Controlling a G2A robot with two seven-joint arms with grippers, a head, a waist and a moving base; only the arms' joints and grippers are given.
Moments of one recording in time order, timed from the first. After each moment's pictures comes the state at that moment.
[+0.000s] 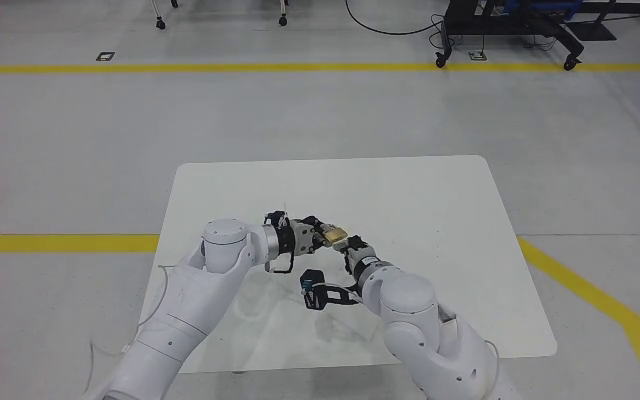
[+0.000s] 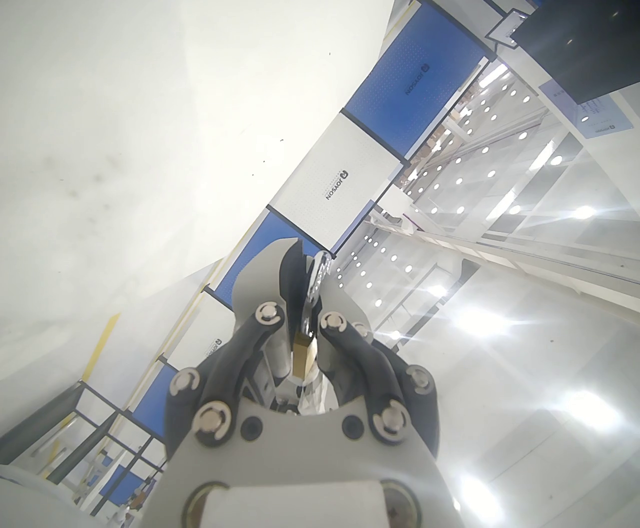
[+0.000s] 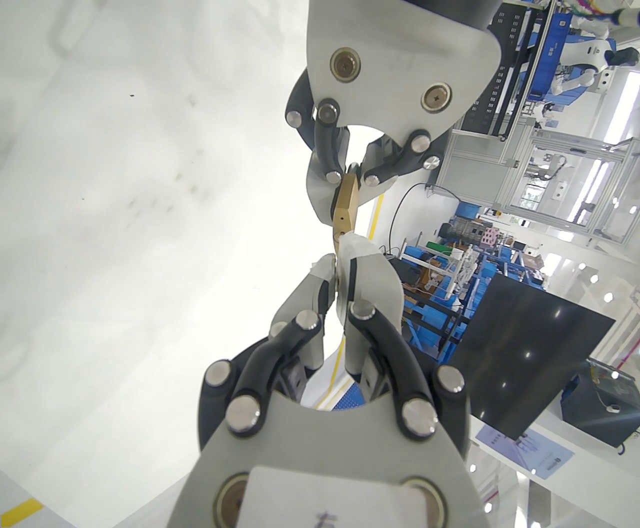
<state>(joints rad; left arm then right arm) 0.76 -1.36 -1.00 -1.17 -0.67 0.59 -0.63 -1.05 -1.23 0.90 -2.00 -2.15 -0.93 0.83</state>
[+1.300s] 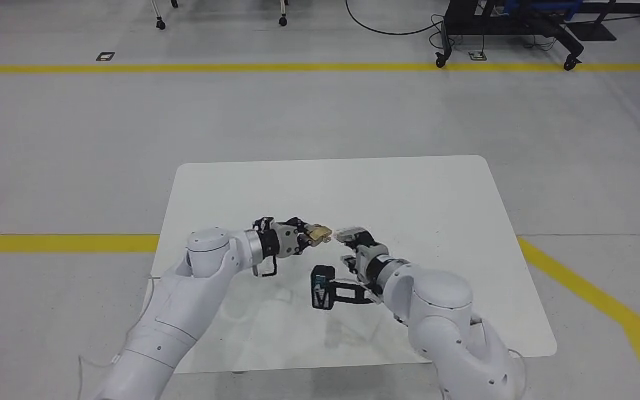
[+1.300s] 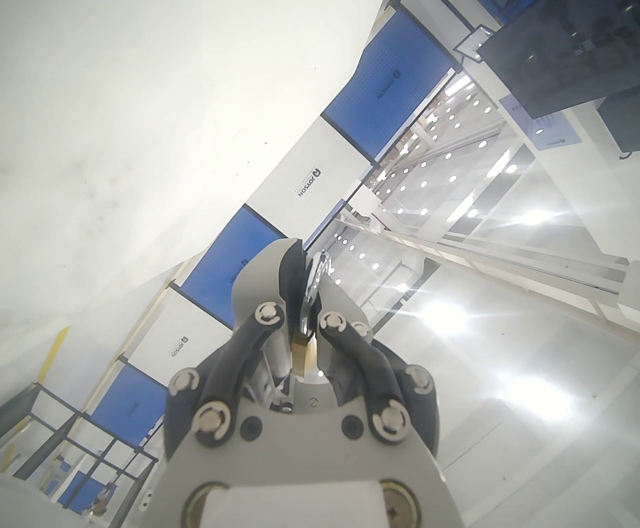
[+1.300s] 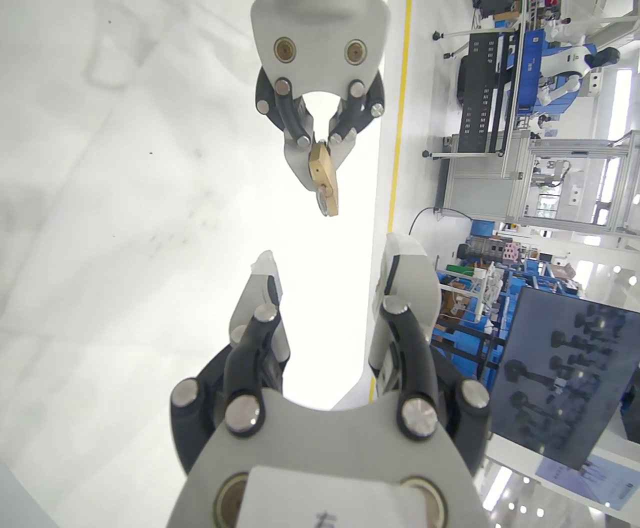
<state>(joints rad) 0.81 -1.34 -1.07 -1.11 -0.71 0.54 -0.69 -1.15 -1.23 1.10 -2.10 -2.05 -0.95 0.67</state>
